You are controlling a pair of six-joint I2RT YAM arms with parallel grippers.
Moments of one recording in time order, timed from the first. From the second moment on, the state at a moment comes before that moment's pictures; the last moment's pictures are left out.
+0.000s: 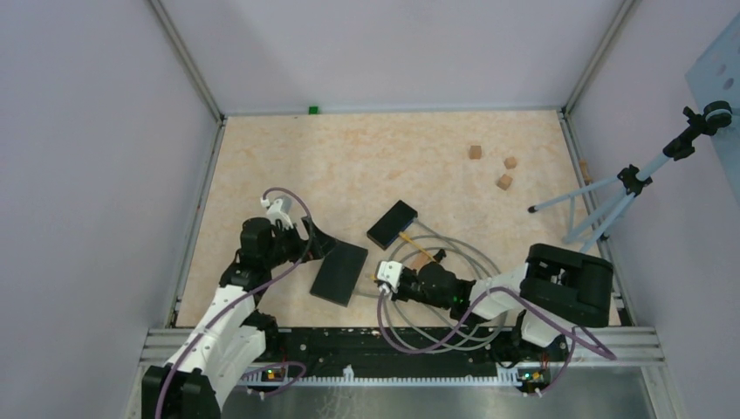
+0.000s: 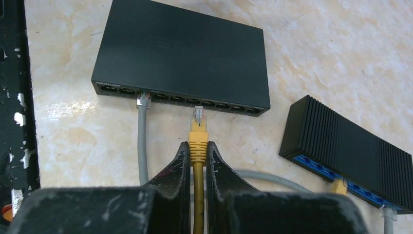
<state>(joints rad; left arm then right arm) -0.16 0.76 0.35 -0.08 0.48 -0.55 1.19 1.51 0.33 0.88 0.04 -0.30</state>
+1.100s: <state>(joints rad) -0.16 0.93 0.25 0.05 0.55 -0.52 1.20 1.89 0.33 1.33 0.06 -0.33</state>
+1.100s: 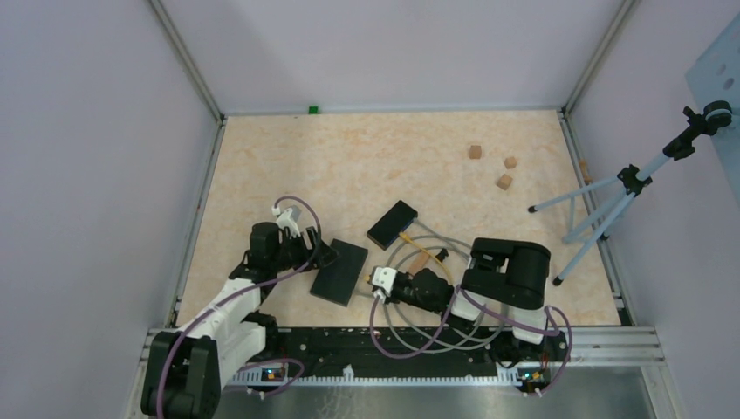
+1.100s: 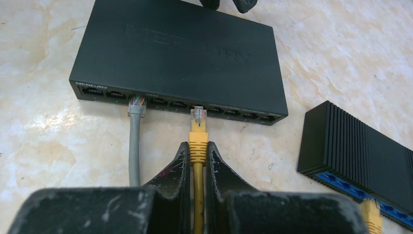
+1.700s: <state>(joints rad) -0.15 1.03 0.24 0.11 0.54 -0.49 1.19 1.89 0.38 1.27 0.07 -0.28</state>
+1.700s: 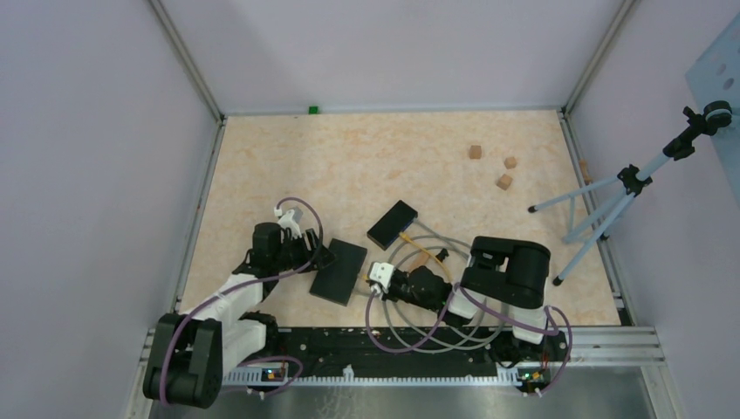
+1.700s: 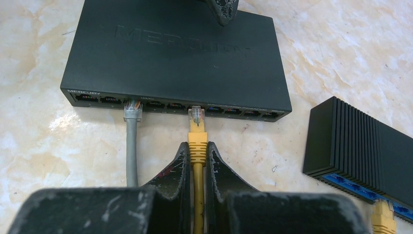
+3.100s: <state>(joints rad) -0.30 0.87 0.16 0.11 0.34 -0.54 1.15 1.89 0.35 1.29 -0.04 -0.34</state>
